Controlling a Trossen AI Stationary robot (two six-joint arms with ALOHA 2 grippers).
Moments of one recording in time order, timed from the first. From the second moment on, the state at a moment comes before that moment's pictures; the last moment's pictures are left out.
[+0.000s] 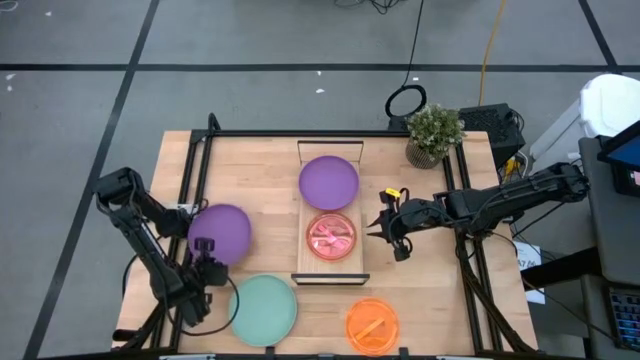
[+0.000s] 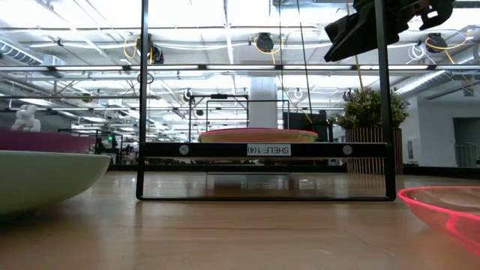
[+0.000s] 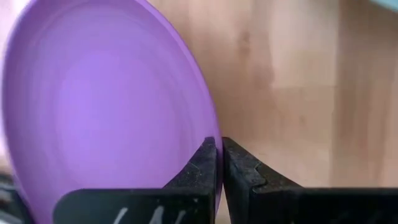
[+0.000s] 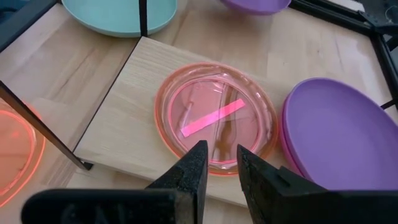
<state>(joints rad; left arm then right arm) -1.05 1.51 0.83 -1.16 -0.33 -1.01 0.19 1.09 0.73 -0.28 0.10 -0.18</state>
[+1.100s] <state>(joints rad) -0.20 1.30 1.09 -0.80 -0.40 0.61 0.19 0.95 0.73 -0.36 0.11 -0.15</state>
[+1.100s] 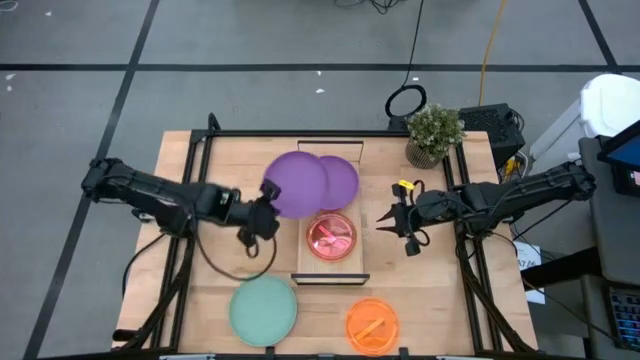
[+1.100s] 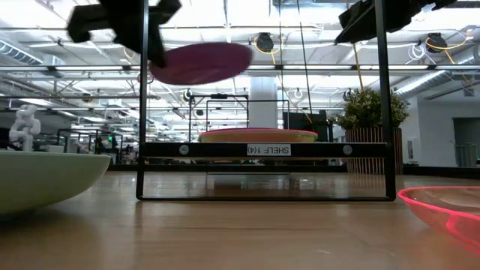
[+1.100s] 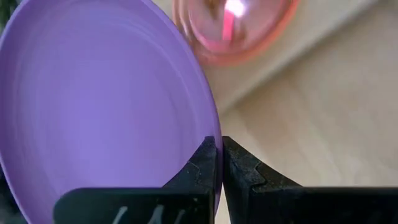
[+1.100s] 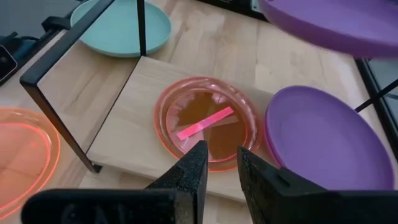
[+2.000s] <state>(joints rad) 0.10 1.56 1.09 -0.45 -0.10 0.85 0.19 0.94 0.73 -0.37 0.11 -0.15</state>
